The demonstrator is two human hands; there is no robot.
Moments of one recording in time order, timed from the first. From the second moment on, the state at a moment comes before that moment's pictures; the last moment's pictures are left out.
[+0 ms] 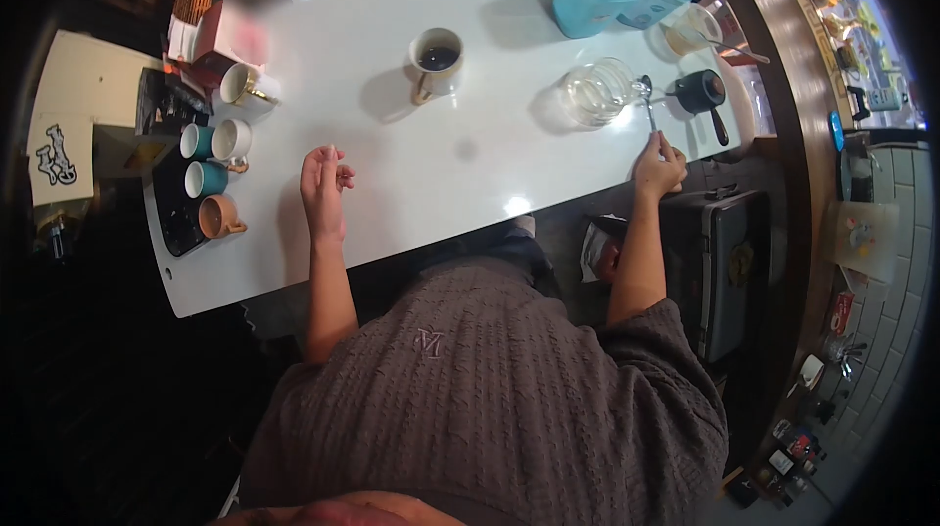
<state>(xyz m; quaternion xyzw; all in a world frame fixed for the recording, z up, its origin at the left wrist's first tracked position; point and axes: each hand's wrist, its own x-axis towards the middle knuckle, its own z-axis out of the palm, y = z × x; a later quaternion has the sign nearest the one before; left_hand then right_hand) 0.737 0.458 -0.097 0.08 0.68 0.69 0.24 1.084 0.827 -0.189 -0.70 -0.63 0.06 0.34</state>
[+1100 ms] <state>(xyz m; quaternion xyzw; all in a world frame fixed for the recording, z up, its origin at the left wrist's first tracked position) 1.056 0.328 -0.039 -0.32 0.56 0.71 -0.28 0.925 0.651 -0.027 0.22 -0.76 0.53 0.30</state>
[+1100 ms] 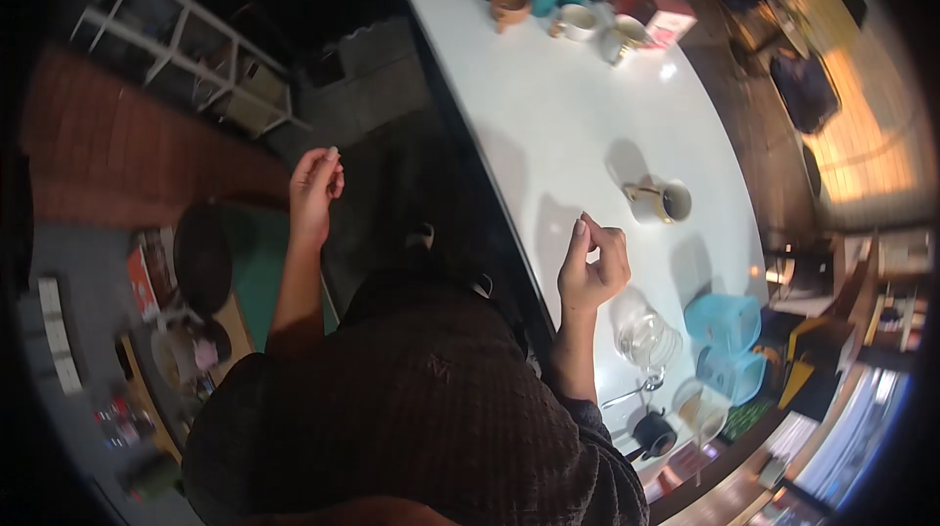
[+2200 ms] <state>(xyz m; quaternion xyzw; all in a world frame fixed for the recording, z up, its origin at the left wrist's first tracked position) 1.571 0.183 -0.029 -0.57 0.27 0.43 -0.65 1.320 0.053 -0.281 0.15 -0.60 0.30 -0.72</state>
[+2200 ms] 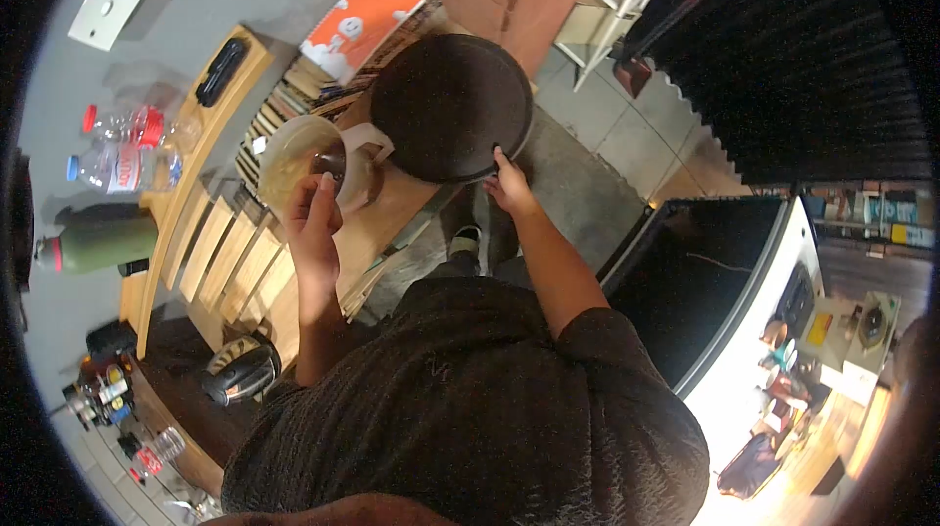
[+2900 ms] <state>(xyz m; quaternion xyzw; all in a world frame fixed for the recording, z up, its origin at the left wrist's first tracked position) 1.368 0.092 -0.039 -0.48 0.51 0.59 -0.40 1.075 0.278 -0.112 0.11 -0.68 0.68 -0.27</state>
